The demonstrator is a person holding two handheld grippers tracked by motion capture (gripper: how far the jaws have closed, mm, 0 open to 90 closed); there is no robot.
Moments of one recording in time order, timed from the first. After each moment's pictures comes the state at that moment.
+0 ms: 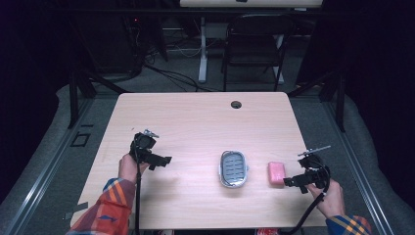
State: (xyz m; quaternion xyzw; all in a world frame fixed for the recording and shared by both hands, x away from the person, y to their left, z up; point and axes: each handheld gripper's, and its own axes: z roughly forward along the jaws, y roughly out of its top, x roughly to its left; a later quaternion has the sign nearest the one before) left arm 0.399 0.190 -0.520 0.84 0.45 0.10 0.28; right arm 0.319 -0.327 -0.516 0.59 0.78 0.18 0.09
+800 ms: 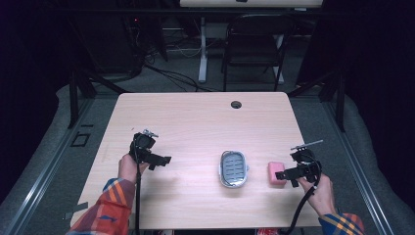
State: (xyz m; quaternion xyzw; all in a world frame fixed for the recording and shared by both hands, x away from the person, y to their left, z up) left arm 0.400 0.192 -0.520 0.84 0.46 0.10 0.28; right arm 0.334 -0.305 -0.509 0.60 0.77 0.20 0.08
